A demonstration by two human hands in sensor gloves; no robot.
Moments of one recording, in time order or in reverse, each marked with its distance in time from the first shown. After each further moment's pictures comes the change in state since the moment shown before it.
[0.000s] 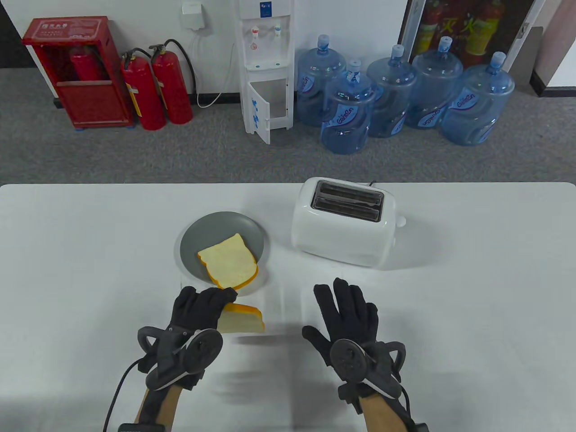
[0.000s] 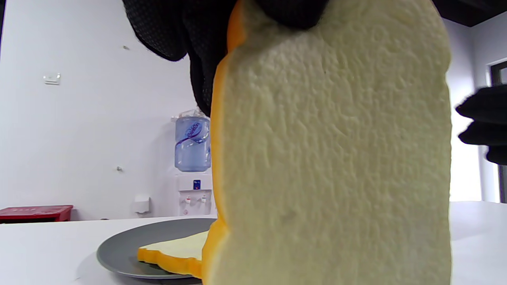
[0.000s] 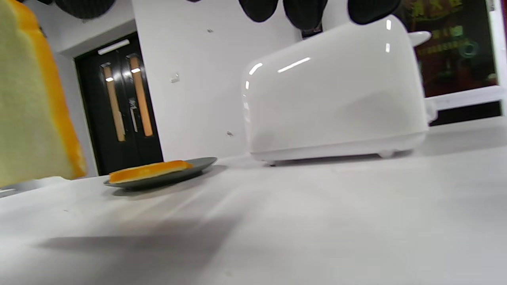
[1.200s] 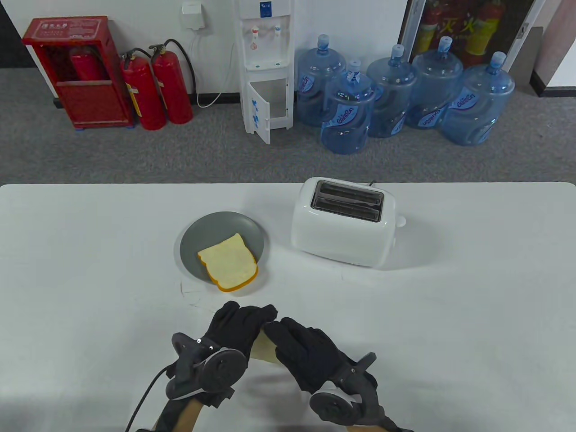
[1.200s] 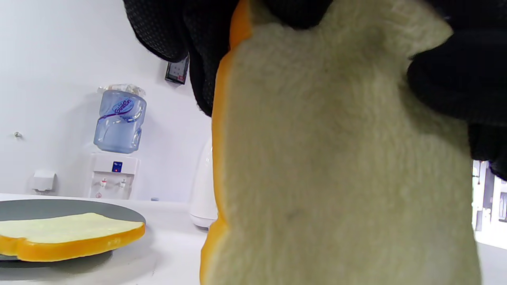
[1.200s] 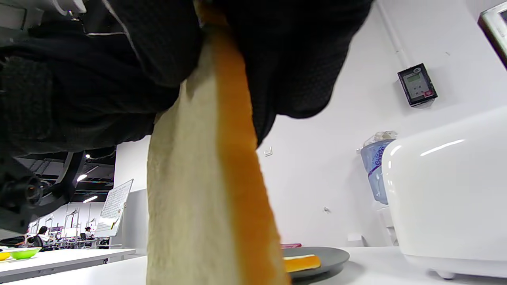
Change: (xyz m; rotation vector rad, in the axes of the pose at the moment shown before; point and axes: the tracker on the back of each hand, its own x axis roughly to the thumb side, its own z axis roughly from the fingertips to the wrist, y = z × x) left_hand 0.046 0.005 0.005 -0.023 -0.185 0.227; right_hand 0.062 -0.025 0.022 -0.298 -0.350 -0.123
